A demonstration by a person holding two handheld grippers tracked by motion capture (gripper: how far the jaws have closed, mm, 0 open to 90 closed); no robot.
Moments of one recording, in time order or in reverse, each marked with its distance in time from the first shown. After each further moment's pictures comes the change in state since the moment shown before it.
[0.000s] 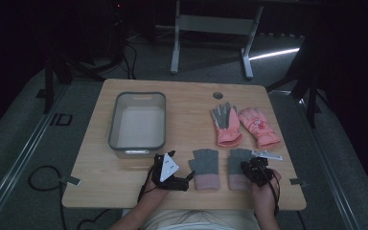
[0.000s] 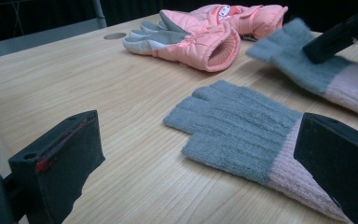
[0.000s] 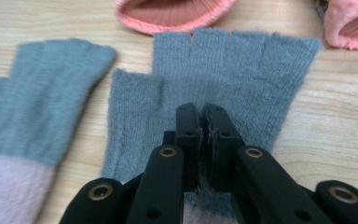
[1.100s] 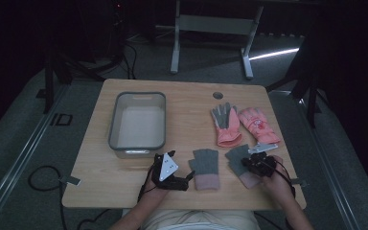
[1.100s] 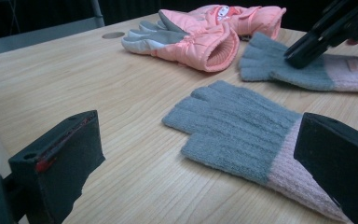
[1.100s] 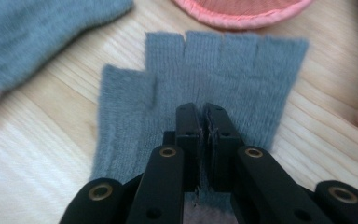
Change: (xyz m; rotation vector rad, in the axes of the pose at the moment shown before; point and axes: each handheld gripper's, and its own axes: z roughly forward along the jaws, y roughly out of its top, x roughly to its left) left arm 0.001 0.000 0.000 -0.002 -0.007 -0.010; right arm -0.031 0.024 0.014 0.080 0.172 -0.466
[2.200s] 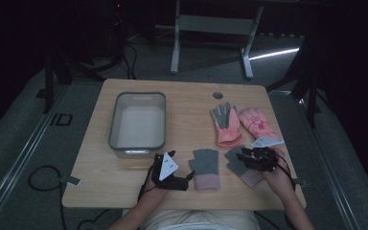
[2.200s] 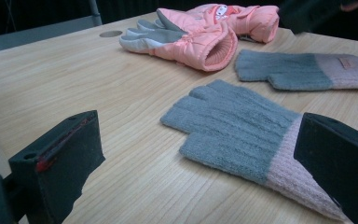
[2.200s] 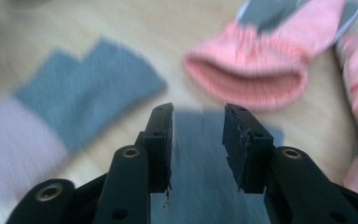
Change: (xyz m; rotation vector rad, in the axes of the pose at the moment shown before) left arm 0.001 0.000 0.001 0.005 -0.012 -0.004; right arm -0.003 0.020 -0.018 -0.132 0.084 -0.044
